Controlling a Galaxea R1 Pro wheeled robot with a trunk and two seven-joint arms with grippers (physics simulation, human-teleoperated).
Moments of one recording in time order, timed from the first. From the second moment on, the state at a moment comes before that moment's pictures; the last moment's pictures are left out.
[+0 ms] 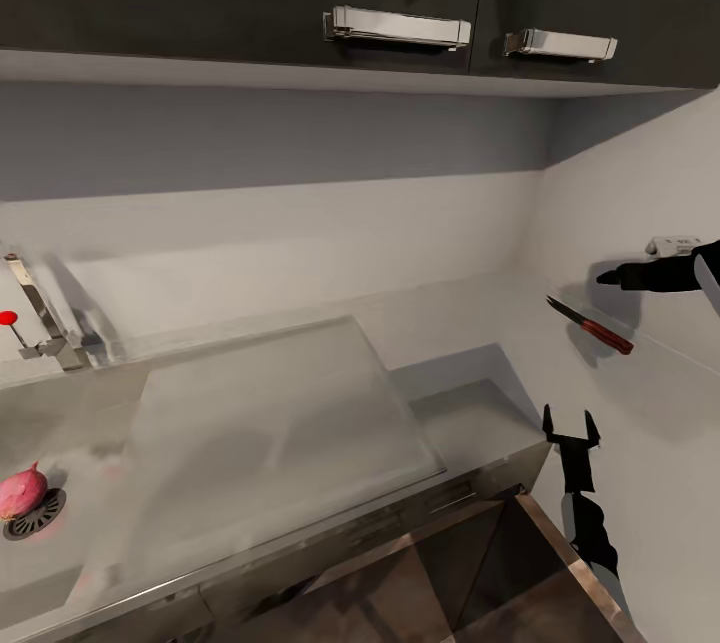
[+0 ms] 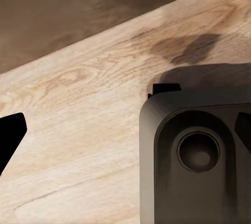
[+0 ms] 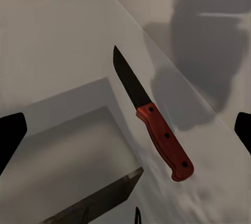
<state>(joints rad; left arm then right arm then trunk) 0.00 0.10 0.00 -0.09 0.00 -0.41 0.00 -1.47 -0.53 0.02 -0.37 0.16 0.65 0.44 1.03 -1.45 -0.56</state>
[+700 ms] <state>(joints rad) 0.00 0.10 0.00 -0.09 0.00 -0.41 0.00 -1.47 -0.53 0.02 -0.37 0.16 0.65 0.44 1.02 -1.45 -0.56</state>
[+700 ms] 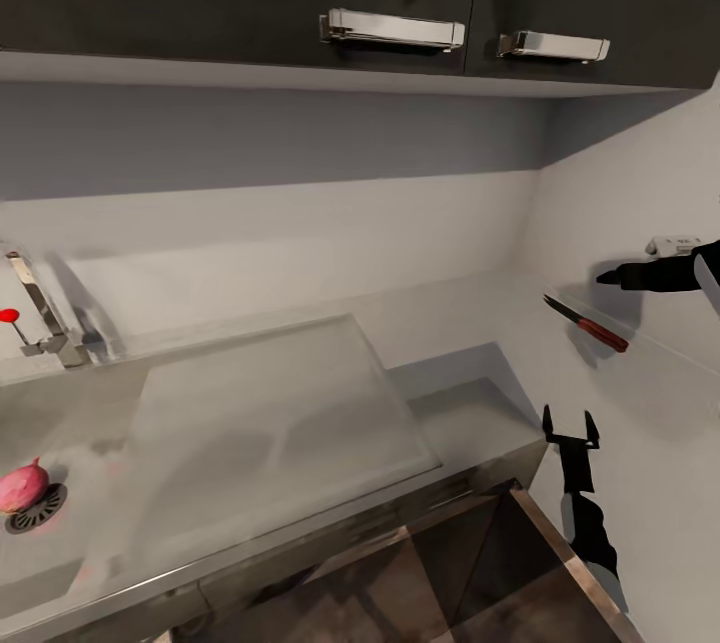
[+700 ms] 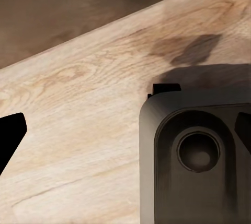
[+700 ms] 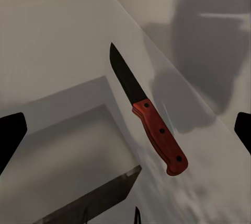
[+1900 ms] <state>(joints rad) 0.00 0.10 0.00 -0.09 0.00 -0.41 0.00 -1.47 -0.53 0.02 -0.37 0.16 0.65 0.44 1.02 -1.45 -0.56</state>
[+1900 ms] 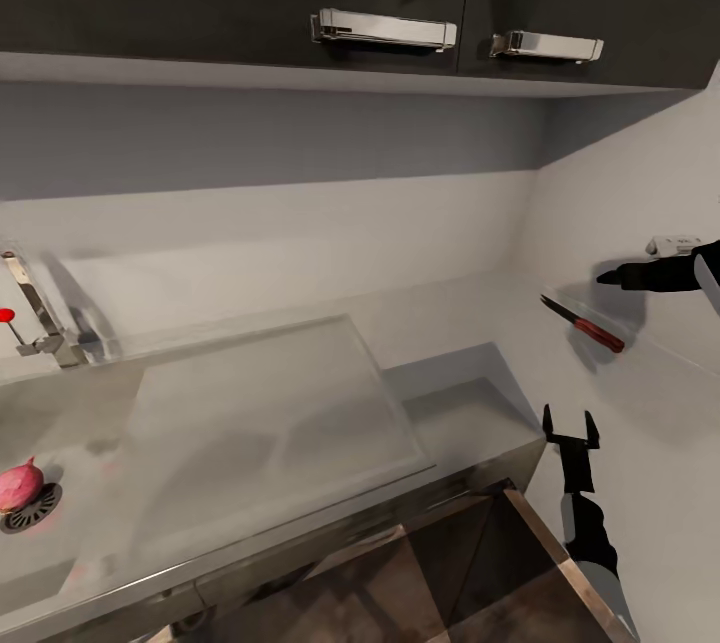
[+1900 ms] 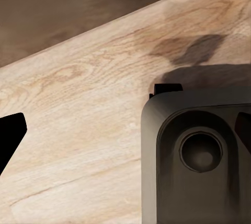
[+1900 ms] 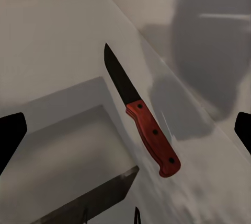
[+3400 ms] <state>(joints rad) 0.00 0.10 0.00 -0.09 0.00 -0.41 0.00 -1.47 -0.53 0.02 -0.37 0.16 0.65 0.44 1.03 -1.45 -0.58</state>
